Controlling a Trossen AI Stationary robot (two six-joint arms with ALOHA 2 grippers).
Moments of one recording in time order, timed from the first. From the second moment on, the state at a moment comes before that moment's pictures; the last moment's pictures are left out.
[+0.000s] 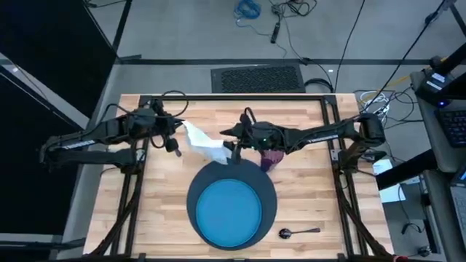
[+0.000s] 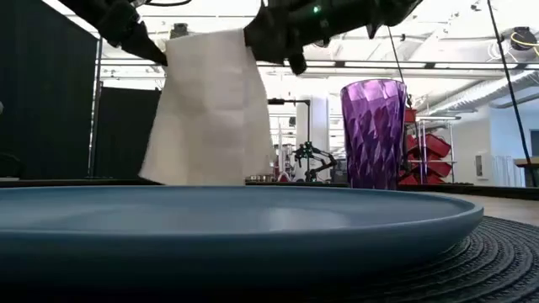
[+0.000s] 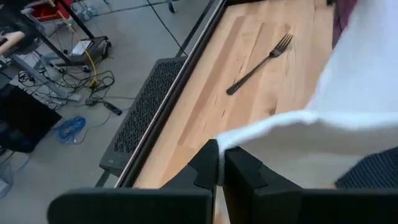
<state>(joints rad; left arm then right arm) 0.27 0.72 0.74 -0.53 -0.24 0.24 -0.04 1.68 1.10 0.37 0.15 0.12</state>
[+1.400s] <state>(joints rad) 0.27 0.69 0.74 -0.43 -0.36 0.08 -0.02 1.68 1.10 0.50 0.15 0.14</state>
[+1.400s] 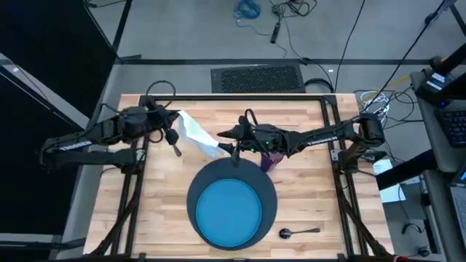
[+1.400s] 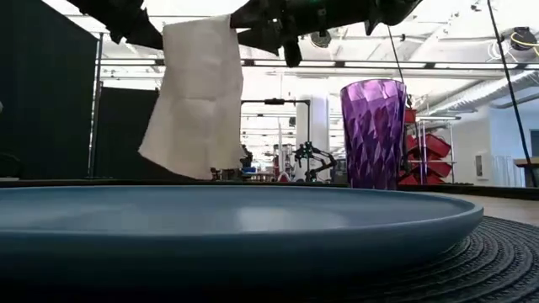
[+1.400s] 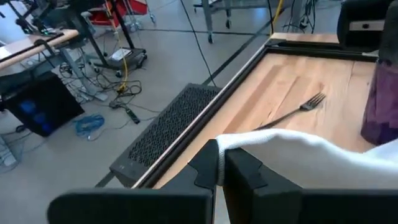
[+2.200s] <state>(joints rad) 0.27 0.71 0.74 -0.40 -0.34 0.08 -0.02 1.68 1.10 0.51 0.13 0.14</state>
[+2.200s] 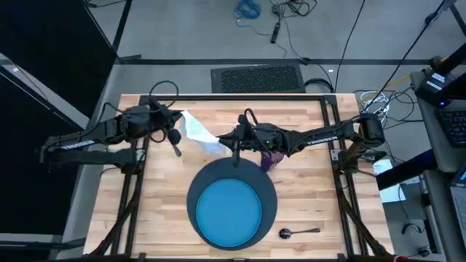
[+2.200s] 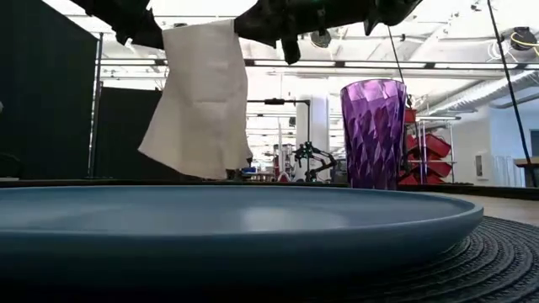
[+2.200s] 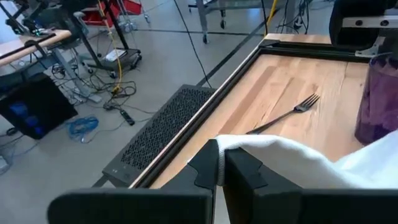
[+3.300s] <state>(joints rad) -0.15 0.68 0.64 -0.55 -0.64 -0.22 0.01 1.68 1.06 0.55 0.25 0.50</state>
